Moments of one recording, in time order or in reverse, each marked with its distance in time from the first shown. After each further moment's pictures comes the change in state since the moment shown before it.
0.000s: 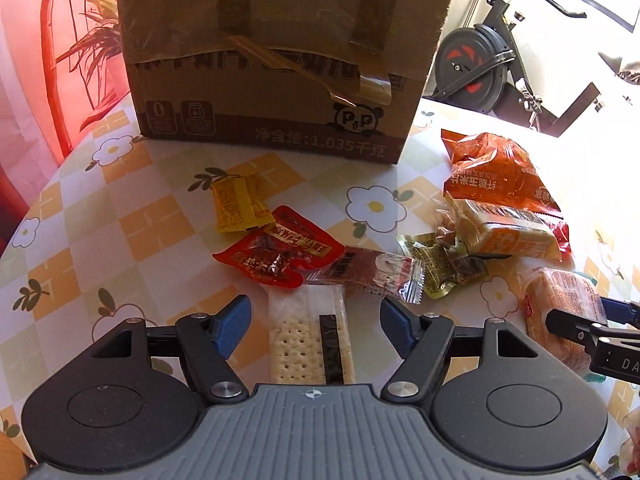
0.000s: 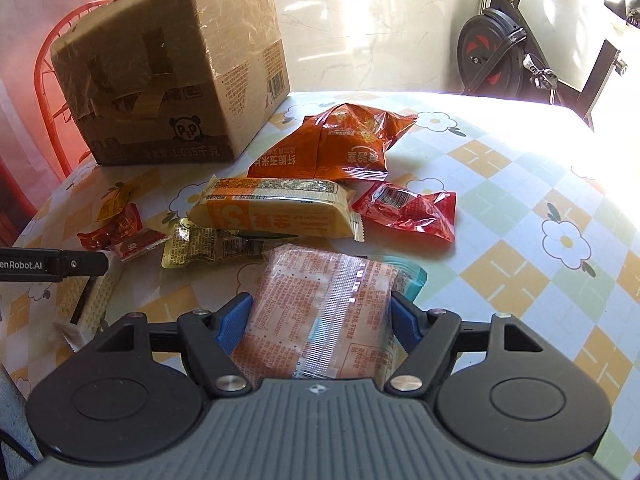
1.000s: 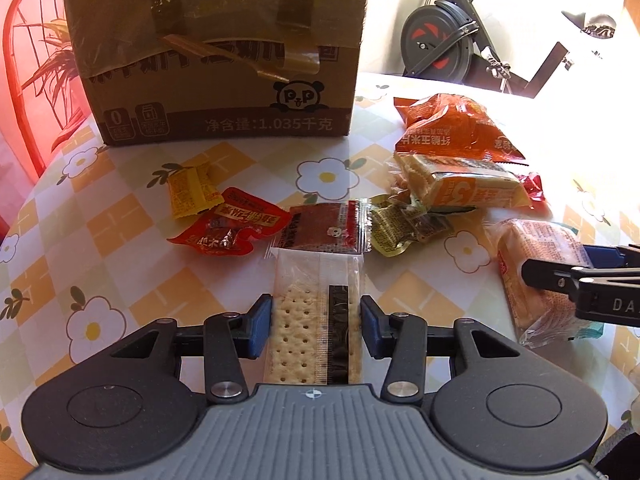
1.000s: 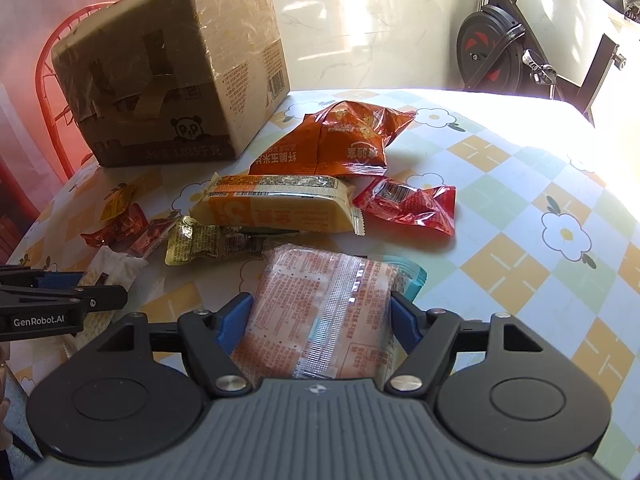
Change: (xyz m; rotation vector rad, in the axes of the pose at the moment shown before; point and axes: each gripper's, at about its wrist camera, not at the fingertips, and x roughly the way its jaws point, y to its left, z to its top) left arm -0.003 -0.039 -0.024 0.139 0.003 -0.028; right arm -0.005 0.000 -0.003 0.012 0.004 0.011
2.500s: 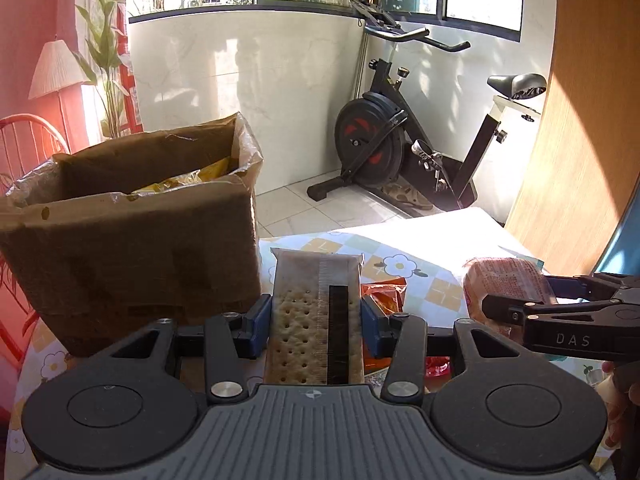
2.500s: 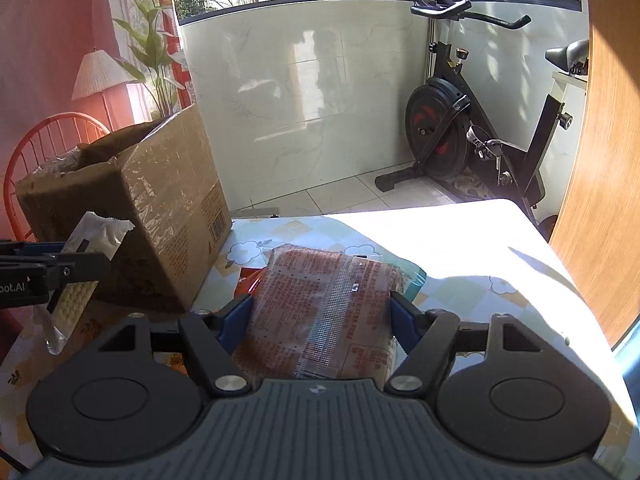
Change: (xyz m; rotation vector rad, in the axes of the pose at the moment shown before) left arm -0.061 -0.053 0.129 0.148 -0.286 -0.096; right arm -0.067 -0.041 0.104 0.071 -0.238 -0.095
